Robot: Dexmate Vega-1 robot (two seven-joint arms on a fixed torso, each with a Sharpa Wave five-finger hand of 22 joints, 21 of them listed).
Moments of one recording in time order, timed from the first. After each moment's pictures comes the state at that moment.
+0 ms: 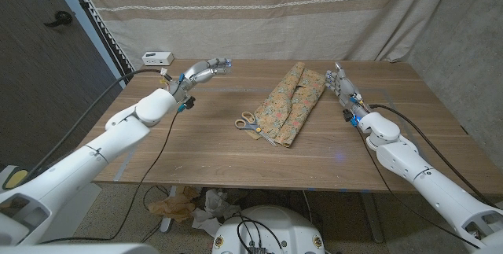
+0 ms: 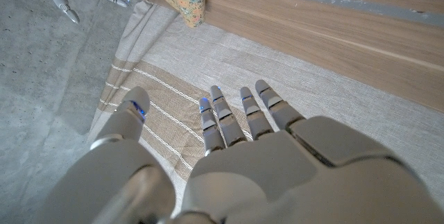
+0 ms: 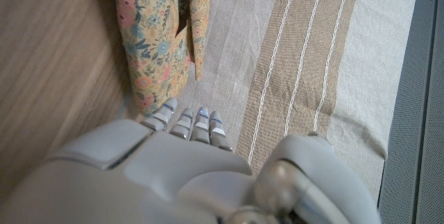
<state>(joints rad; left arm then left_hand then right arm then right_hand) 0.83 0.87 0.42 -1.71 -0.10 -0.12 0.02 0.32 -0.18 0.75 -0.18 0.26 0.33 -0.17 0.24 0.21 0.43 -0.19 0.25 0.20 0.28 -0.04 0.19 0.17 0.27 -0.04 0.21 0.17 -0.89 -0.60 -0.36 -1.38 0.61 0.29 0.05 0.30 0.05 -0.30 0.08 0.53 0.02 0.06 0.19 0.18 0.03 0.03 0.20 0.19 -0.05 -0.02 0.18 0.18 -0.09 0.02 0.36 0.17</state>
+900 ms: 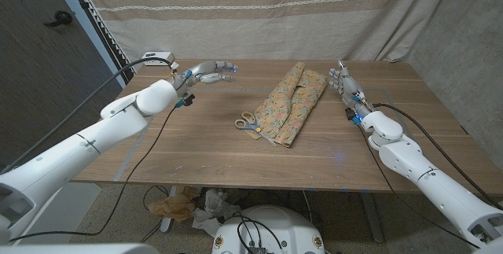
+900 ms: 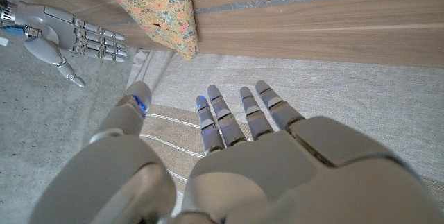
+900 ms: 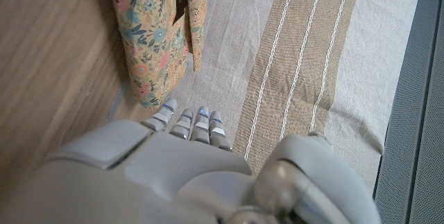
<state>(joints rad) 0.77 0.95 0.47 -1.81 0.08 -0.01 -0.06 0.38 -0.19 0.75 -0.18 0.27 0.37 -0.19 0.25 0.21 0.46 -0.21 0.25 0.21 0.28 -0.04 0.19 0.17 0.26 -0.04 0.20 0.17 -0.91 -0.62 -0.34 -1.43 0.61 0.28 0.01 0.30 0.05 -0.30 0.08 0.53 0.02 0.06 0.19 0.18 0.03 0.03 0.20 0.19 -0.05 -0.02 0.18 0.18 -0.09 0.02 0.35 0.17</state>
